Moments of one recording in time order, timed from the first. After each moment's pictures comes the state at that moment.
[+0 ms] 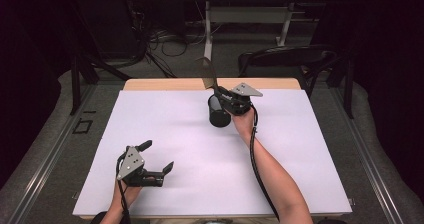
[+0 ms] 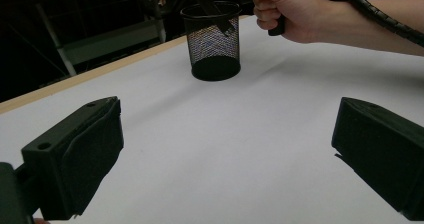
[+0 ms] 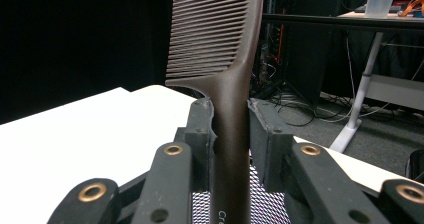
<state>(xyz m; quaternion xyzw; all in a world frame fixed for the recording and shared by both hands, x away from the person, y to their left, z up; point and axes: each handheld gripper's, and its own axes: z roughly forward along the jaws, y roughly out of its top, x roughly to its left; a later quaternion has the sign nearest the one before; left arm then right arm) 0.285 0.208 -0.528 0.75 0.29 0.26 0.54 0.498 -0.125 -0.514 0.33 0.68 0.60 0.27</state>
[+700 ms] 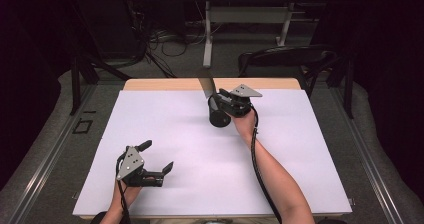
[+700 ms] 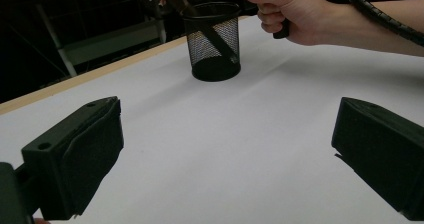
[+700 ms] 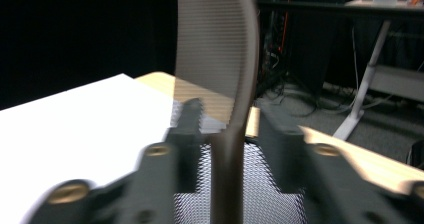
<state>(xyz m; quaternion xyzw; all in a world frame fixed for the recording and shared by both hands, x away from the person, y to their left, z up) 0.285 0.208 -0.528 0.75 0.29 0.26 0.54 0.495 -0.127 -0.516 0.33 0.70 0.58 0.26</state>
